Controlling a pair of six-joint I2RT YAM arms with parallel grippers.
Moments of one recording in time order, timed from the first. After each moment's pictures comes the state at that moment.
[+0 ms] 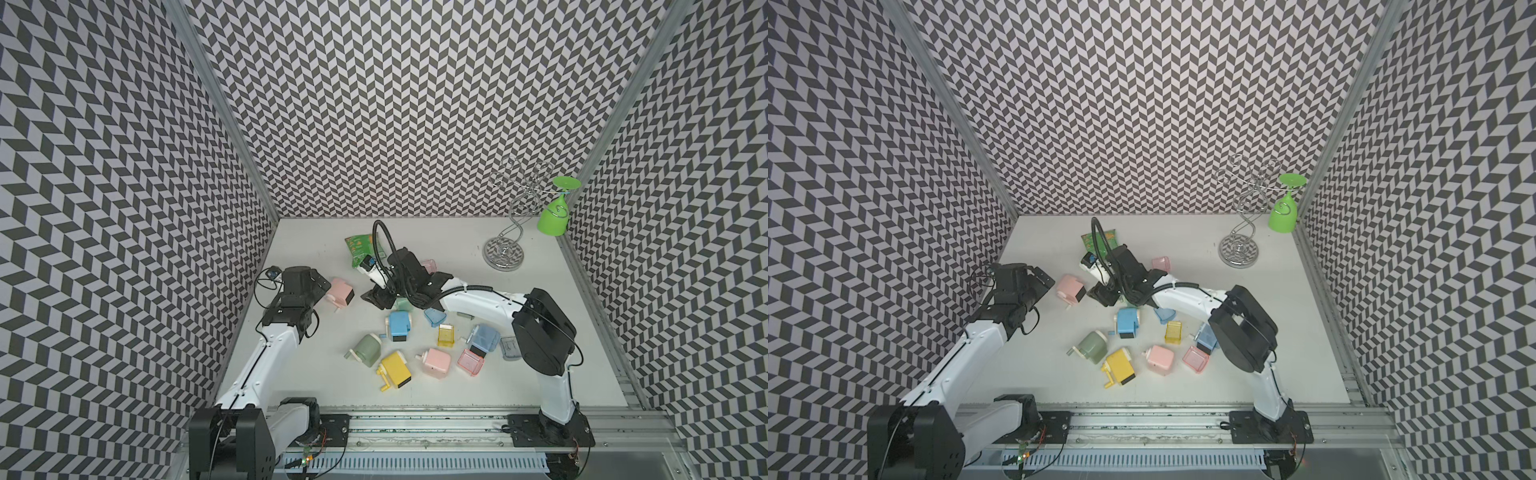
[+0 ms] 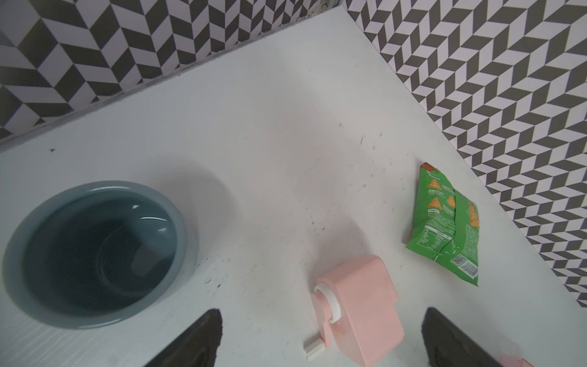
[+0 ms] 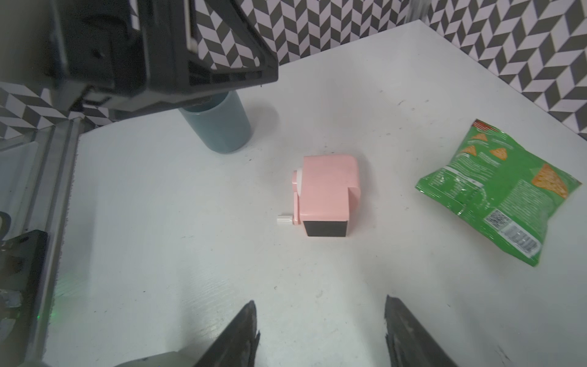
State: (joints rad) left arm -0.02 1.08 0.69 -0.32 -0.25 -0.79; right arm 0.88 2.03 1.53 -0.10 -0.26 -0.15
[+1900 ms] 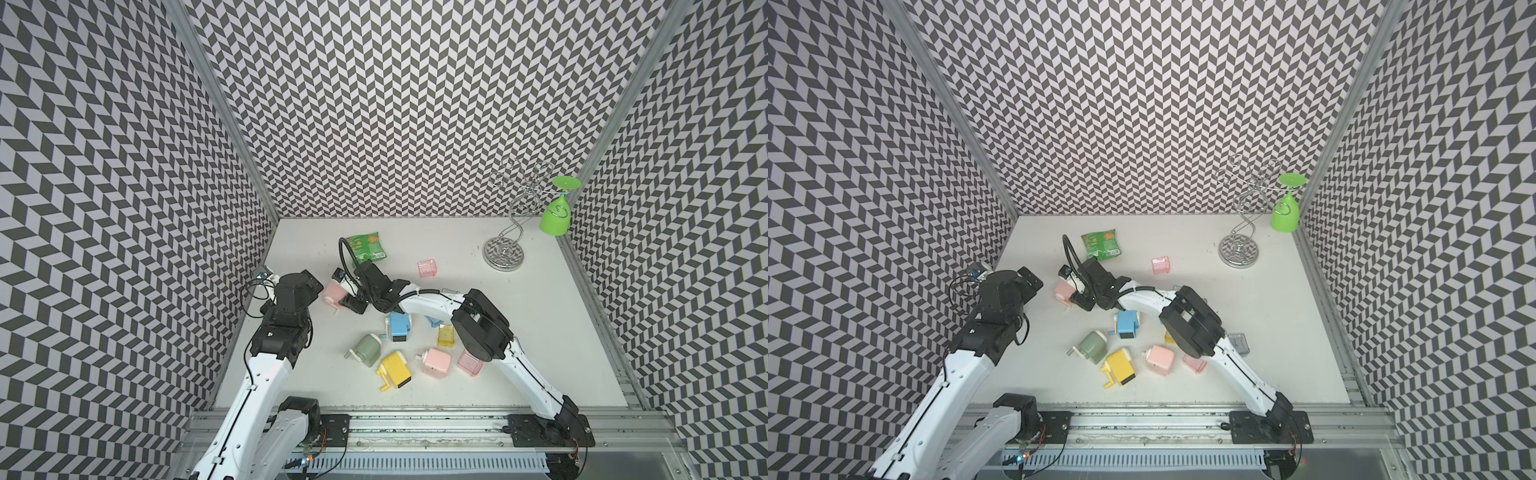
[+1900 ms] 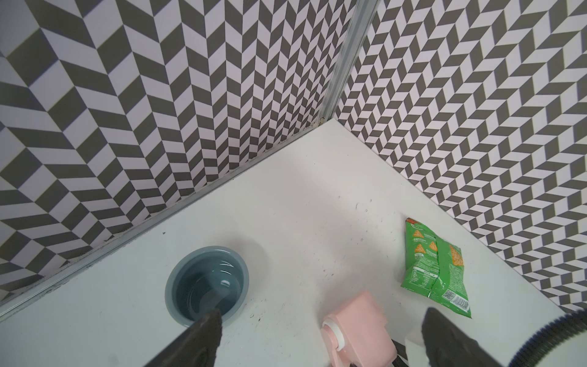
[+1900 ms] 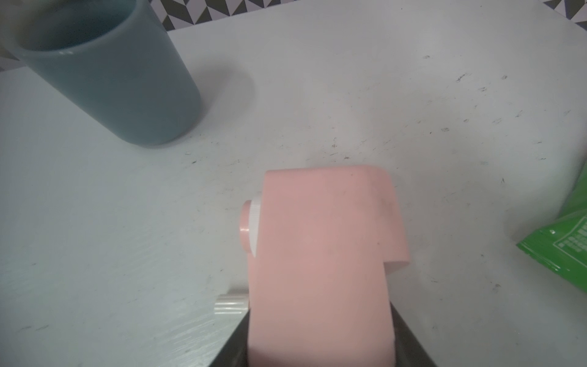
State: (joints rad) left arm -0.12 0.82 0.73 -0.41 -0.52 -0.65; right arm 0.94 2.49 1.98 -0.13 -0.20 -0.18
